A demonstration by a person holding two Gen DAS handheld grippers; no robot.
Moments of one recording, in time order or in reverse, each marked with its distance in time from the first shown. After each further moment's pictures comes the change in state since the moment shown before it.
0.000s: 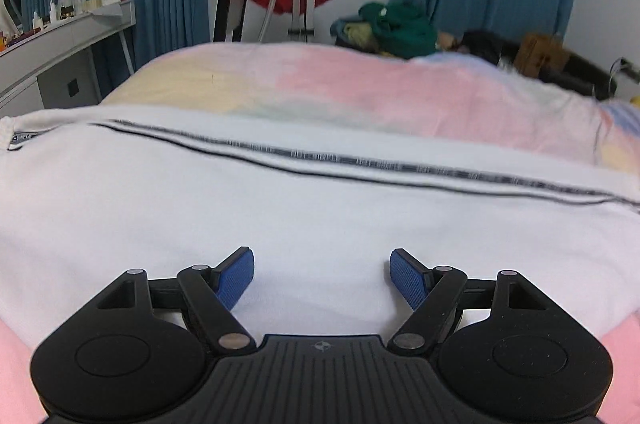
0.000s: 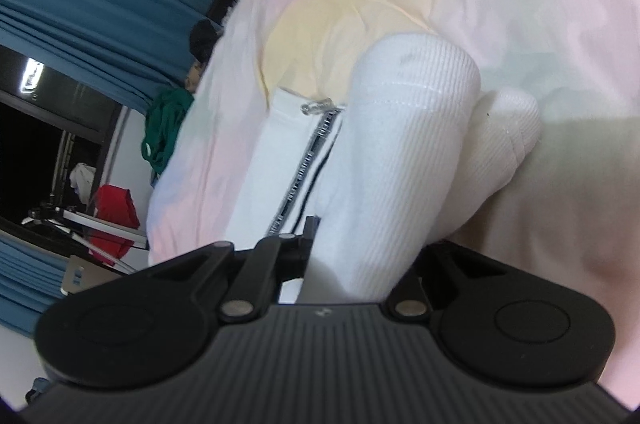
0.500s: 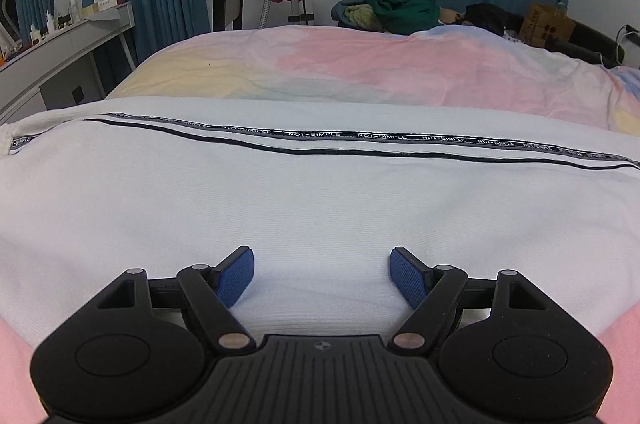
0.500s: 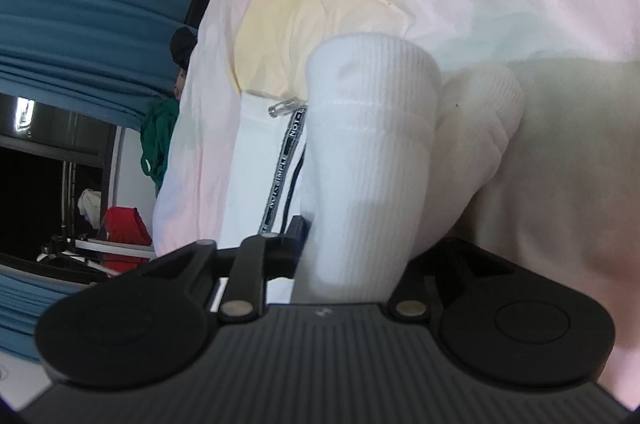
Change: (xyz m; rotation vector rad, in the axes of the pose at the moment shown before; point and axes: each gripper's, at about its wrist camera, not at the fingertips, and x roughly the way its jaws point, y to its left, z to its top) left arm 0.013 -0.007 -0.005 0.049 0.025 0.035; right arm 0.010 -0.020 0.006 0.130 0.042 0.018
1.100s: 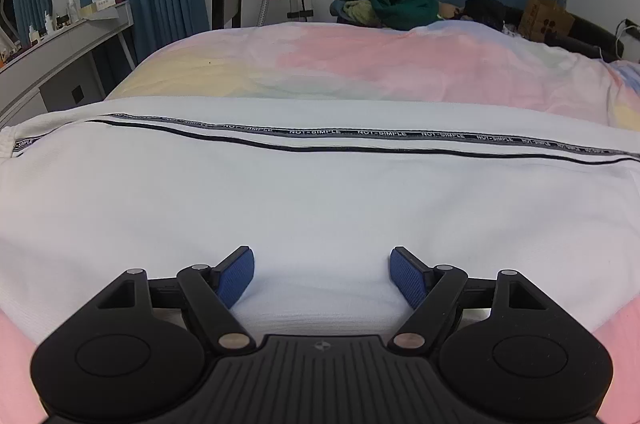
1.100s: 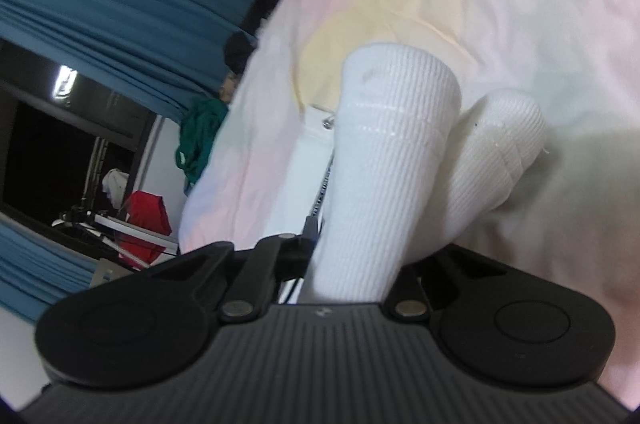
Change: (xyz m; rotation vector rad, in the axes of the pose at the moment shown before) left arm -0.004 -0.002 0.002 0.021 0.023 0.009; right arm -0.022 0.028 -0.005 -0.163 -0.101 0.131
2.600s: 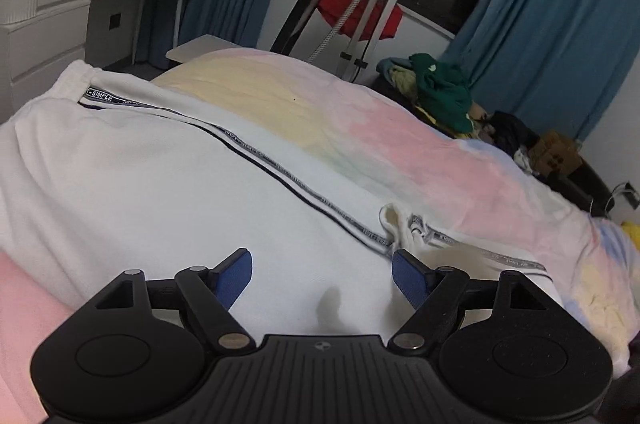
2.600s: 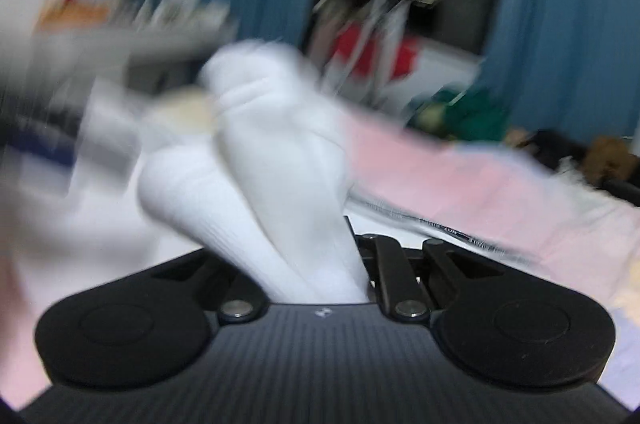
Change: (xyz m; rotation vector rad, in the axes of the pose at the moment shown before) left arm -0.059 0.117 0.023 -0.440 -0.105 -0.140; right arm 0.005 0.187 -0.366 -1.574 0.164 0.261
